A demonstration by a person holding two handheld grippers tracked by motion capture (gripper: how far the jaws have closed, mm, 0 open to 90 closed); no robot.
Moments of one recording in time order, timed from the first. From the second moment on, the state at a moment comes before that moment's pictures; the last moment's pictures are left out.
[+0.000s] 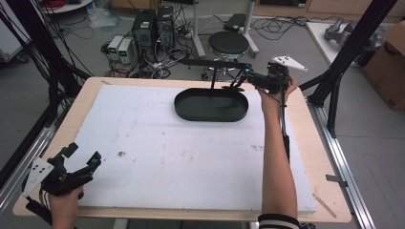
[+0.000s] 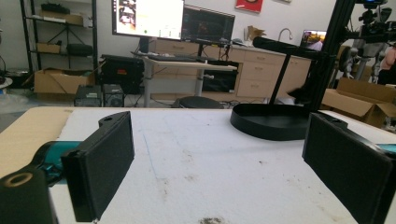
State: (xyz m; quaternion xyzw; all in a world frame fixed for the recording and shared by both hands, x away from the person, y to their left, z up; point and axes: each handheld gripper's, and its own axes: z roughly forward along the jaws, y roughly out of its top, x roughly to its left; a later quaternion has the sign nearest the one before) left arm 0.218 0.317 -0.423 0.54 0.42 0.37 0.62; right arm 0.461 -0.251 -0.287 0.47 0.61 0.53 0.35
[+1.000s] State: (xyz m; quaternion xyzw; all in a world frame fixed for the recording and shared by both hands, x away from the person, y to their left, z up) left arm 0.219 0.313 -0.412 0.55 0.42 0.37 0.62; right arm 0.296 -0.274 -0.281 0.44 0.58 0.51 0.46
